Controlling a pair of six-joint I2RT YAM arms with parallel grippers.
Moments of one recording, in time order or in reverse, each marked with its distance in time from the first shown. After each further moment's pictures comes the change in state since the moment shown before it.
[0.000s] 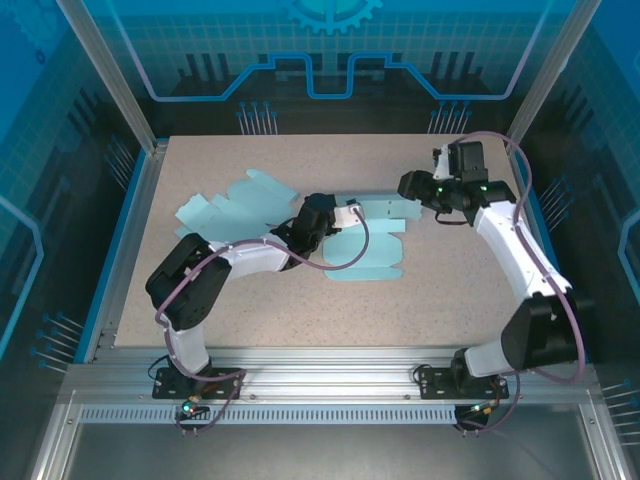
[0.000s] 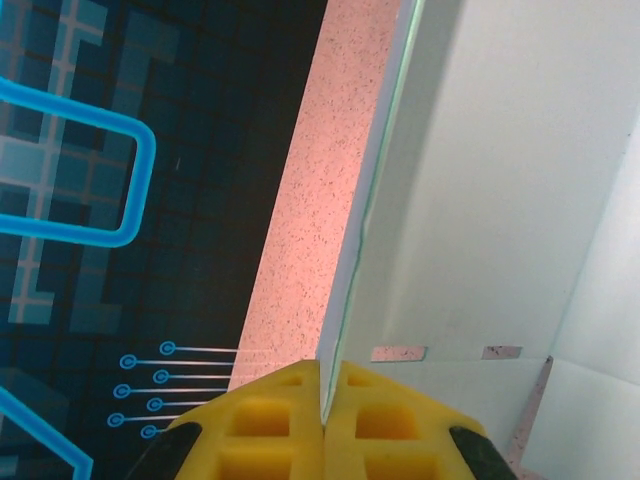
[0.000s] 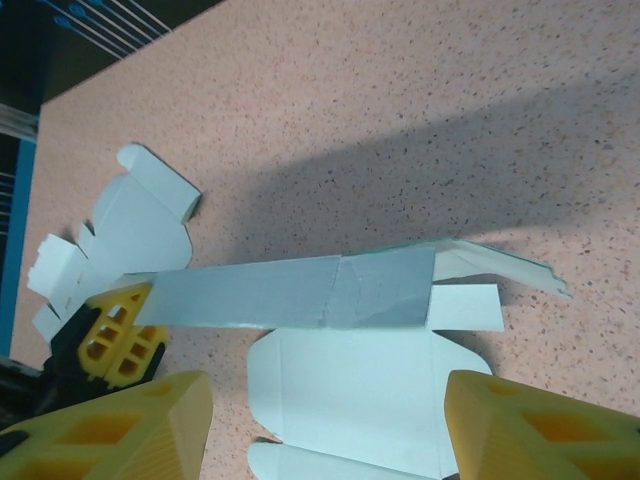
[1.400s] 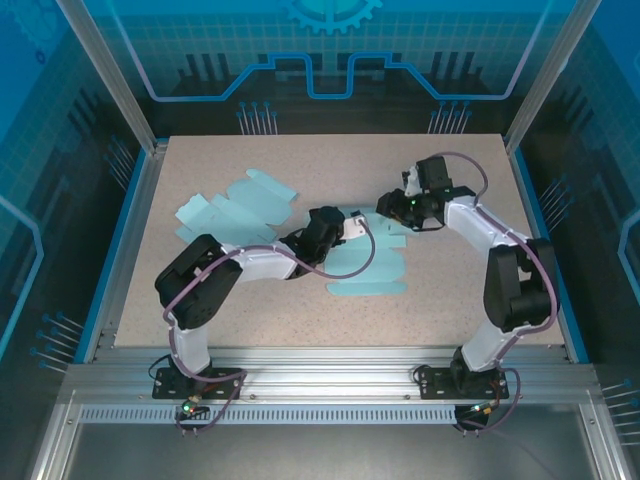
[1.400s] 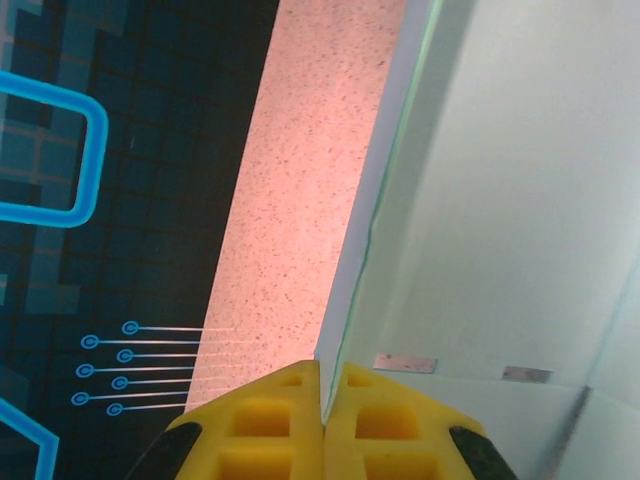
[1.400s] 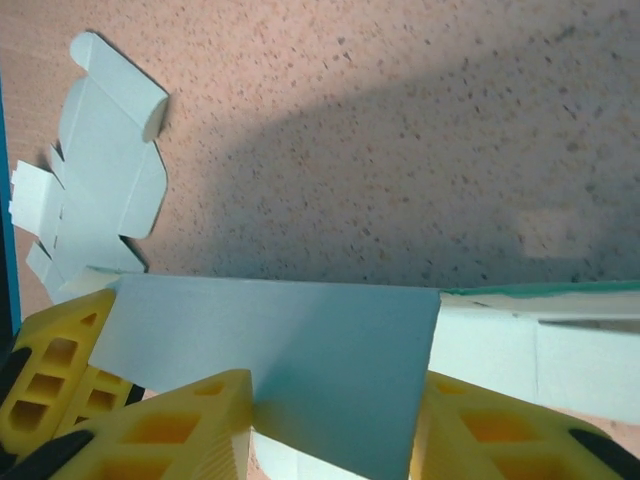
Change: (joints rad) left arm -0.066 0.042 -0.037 0.003 -0.072 -0.057; right arm 0.061 0.202 -0.134 0.196 -0.141 0.079
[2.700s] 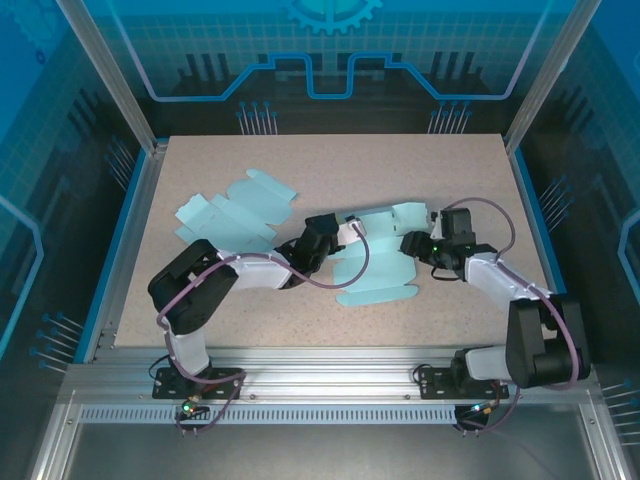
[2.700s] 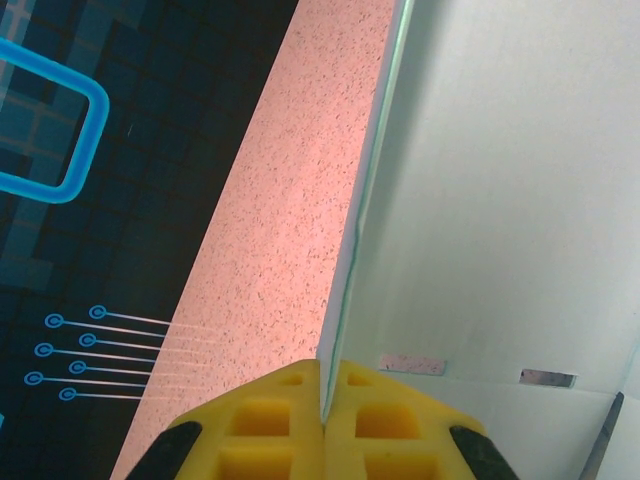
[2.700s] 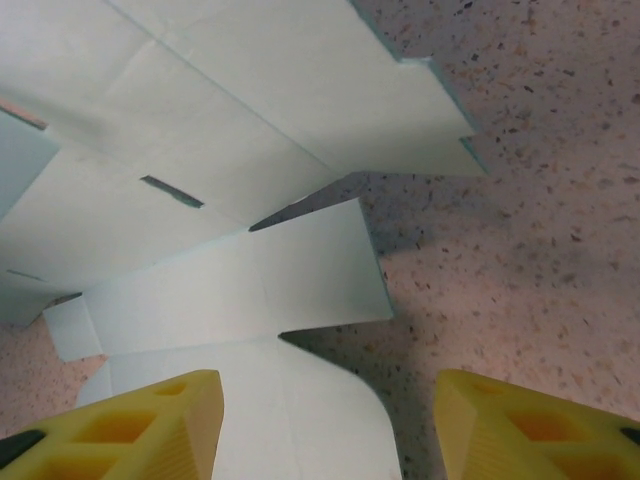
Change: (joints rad) left arm -0.005 -0.050 -0.104 0.103 0.022 -0.125; right arm -0.085 -0.313 -0.512 0.247 0.198 -0.060
